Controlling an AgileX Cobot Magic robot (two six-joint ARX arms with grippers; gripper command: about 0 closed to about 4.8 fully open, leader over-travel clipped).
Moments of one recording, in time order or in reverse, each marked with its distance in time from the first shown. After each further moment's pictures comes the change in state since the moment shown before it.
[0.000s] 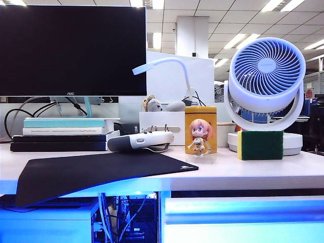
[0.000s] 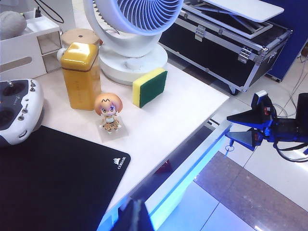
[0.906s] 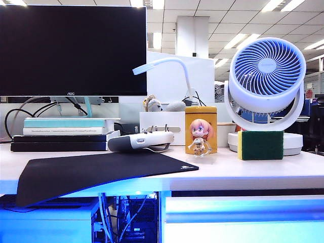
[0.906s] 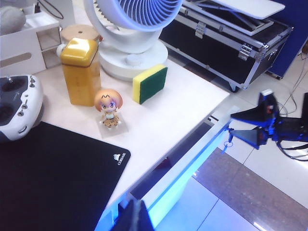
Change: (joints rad) left arm 0.000 0.000 0.000 -0.015 0.000 0.000; right arm -0.043 -0.010 -0.040 -0.001 0.053 -0.019
